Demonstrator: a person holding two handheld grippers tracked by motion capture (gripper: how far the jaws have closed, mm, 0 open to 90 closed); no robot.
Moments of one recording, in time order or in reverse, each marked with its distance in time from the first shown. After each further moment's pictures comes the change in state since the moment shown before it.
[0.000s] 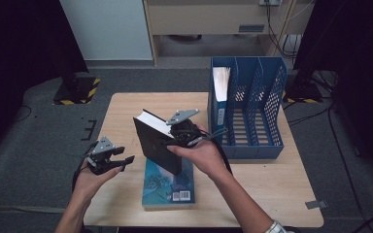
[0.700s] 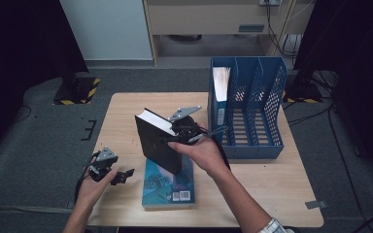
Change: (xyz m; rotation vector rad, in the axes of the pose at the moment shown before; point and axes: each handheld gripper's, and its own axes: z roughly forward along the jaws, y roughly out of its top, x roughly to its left) left arm 0.011 -0.037 0.022 0.102 -0.001 -0.062; right arm -0.010 0.001 0.002 -0.001 0.031 0.065
